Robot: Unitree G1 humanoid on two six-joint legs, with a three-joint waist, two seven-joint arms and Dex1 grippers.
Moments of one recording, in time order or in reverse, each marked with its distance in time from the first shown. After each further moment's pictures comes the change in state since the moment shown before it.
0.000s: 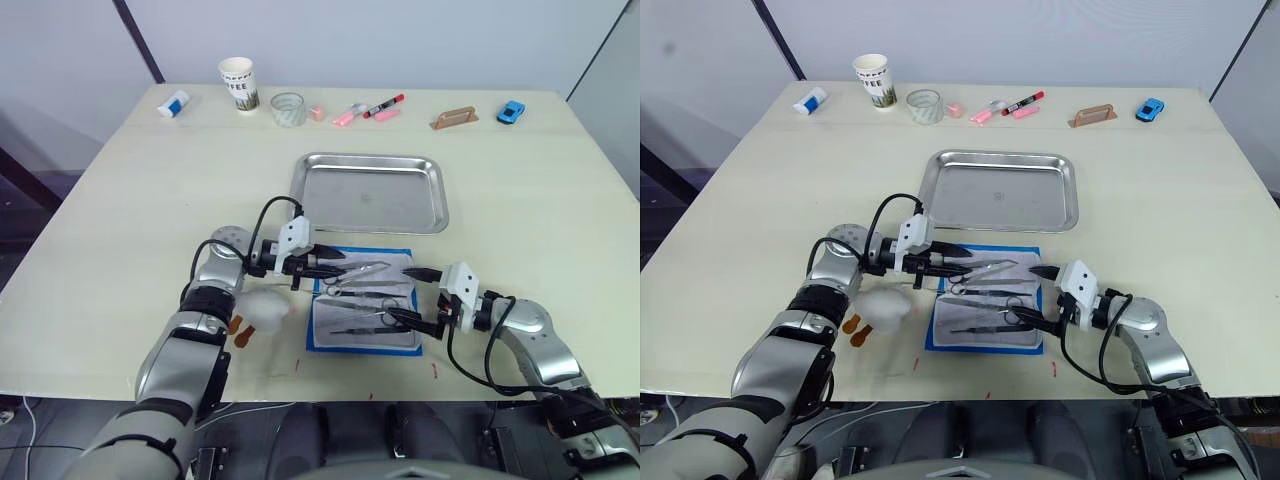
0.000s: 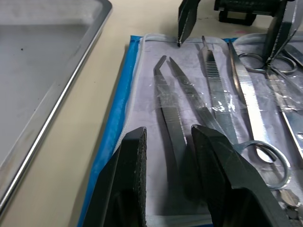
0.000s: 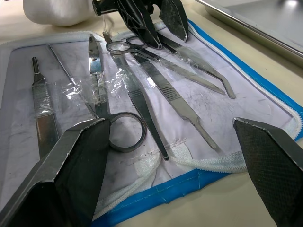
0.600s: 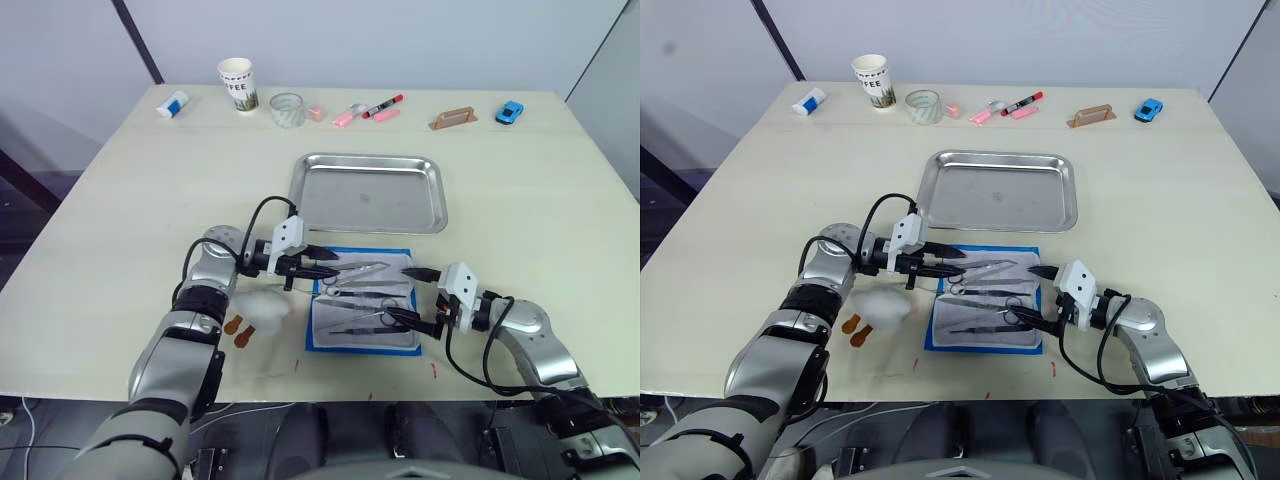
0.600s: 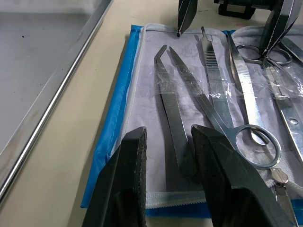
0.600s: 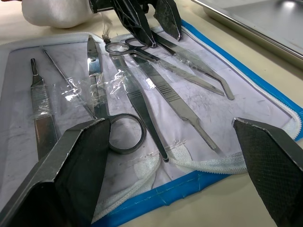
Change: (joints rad) left arm -0.001 0.030 0.001 0.006 0.000 0.008 -0.034; right arm 0.000 0.010 0.000 0.002 -0.007 -0.004 -0.005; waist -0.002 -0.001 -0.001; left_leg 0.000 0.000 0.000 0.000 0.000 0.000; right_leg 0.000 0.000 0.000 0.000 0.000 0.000
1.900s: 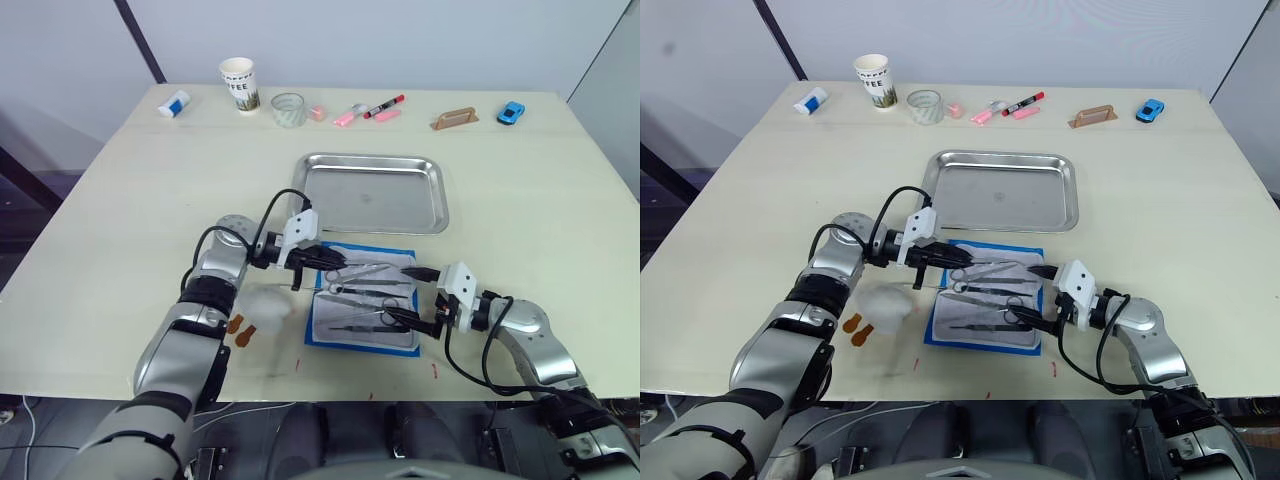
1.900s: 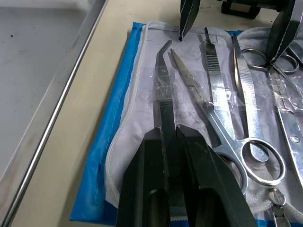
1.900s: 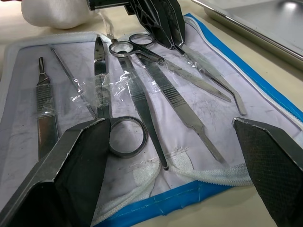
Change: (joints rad) left arm -0.044 -0.014 -0.055 -0.079 0.047 0.128 0.023; right arm -0.001 0.005 0.000 0.001 -0.005 -0.001 -0.001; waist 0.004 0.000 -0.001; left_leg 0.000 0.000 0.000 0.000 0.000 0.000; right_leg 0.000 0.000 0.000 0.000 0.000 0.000
